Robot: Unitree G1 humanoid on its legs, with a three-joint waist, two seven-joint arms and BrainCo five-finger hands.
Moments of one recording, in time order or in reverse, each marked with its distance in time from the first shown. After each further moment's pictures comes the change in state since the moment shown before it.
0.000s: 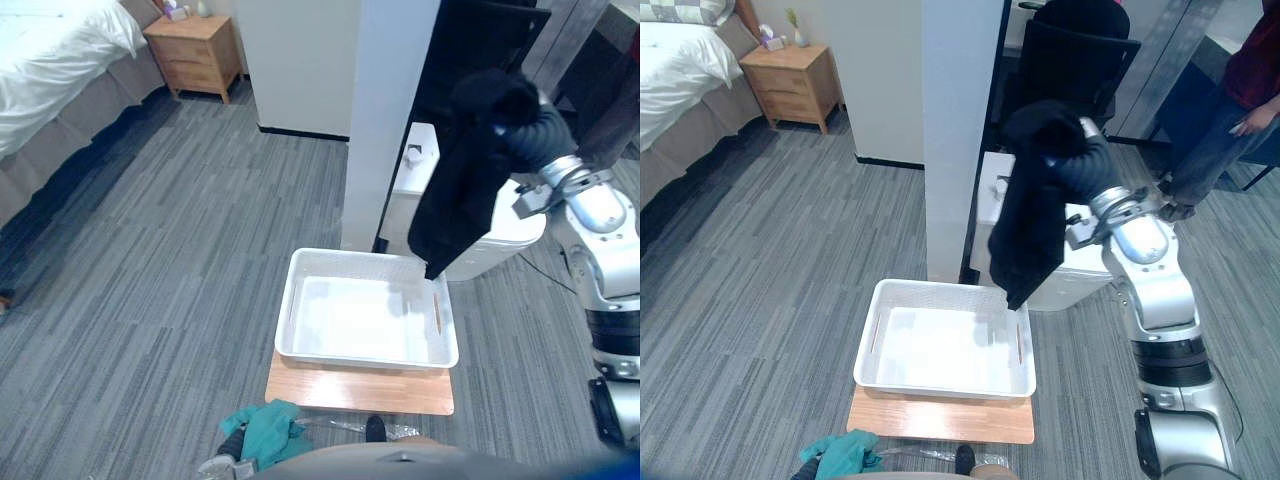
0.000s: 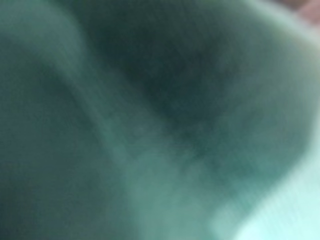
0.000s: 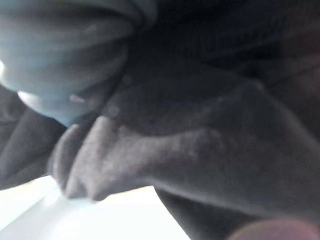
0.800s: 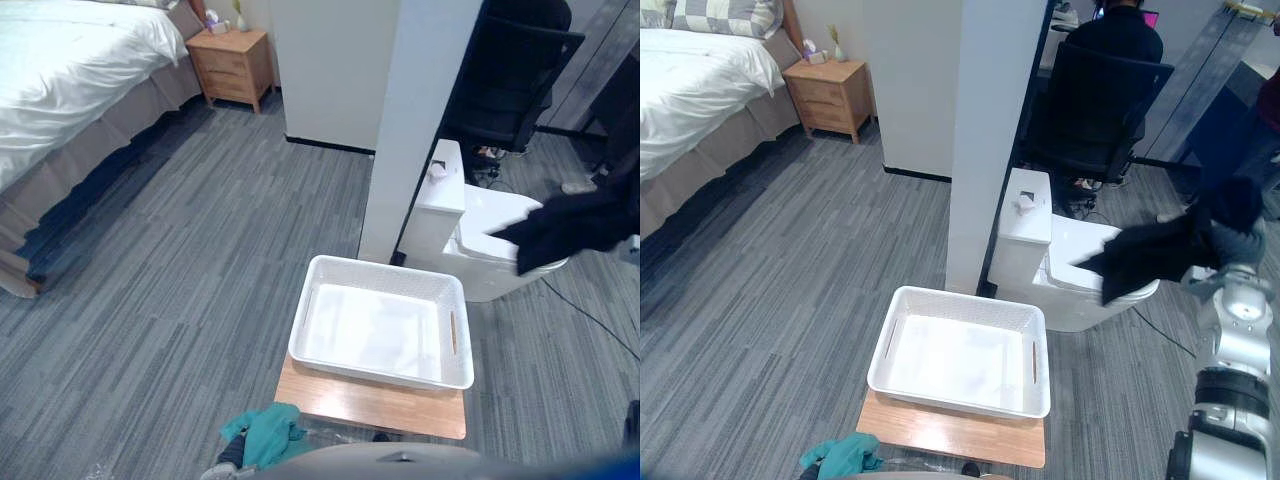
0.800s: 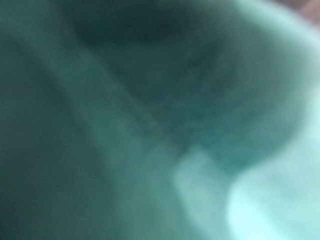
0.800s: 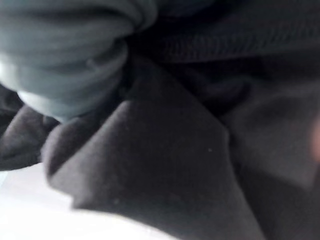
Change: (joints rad) left arm 0.079 -0.041 0.046 -0.063 -0.009 -0.002 0.008; right arm 0.120 -0.160 -0.357 0.632 -0.012 -0.231 -0.223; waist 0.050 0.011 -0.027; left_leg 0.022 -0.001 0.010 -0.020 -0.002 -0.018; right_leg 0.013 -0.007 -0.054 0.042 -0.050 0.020
